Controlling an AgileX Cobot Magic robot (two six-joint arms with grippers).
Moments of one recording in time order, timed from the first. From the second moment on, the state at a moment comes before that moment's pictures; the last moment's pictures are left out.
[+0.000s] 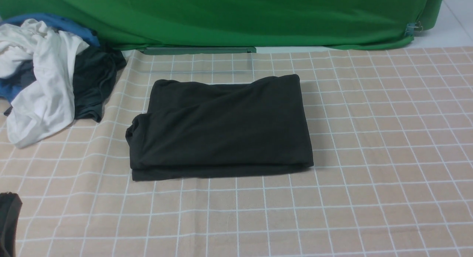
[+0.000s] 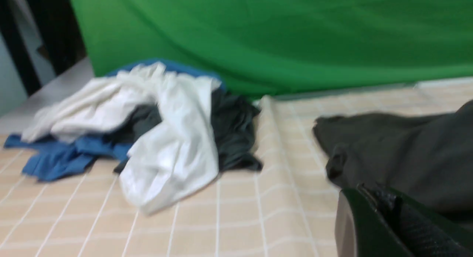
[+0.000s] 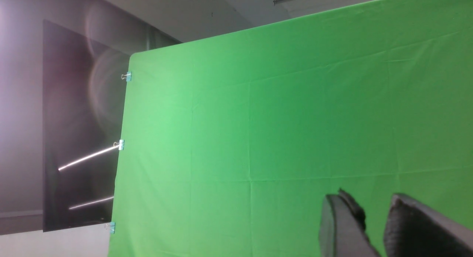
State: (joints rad) right arm 0.47 0.18 -0.41 -0.05 -0.27 0.05; left arm 0.00 0.04 0.00 -0.04 0.13 0.17
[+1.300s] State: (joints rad) right arm 0.43 0.16 -0.37 -0.05 -0.17 -0.03; left arm 0.01 0.03 0.01 -0.04 0.24 0.17
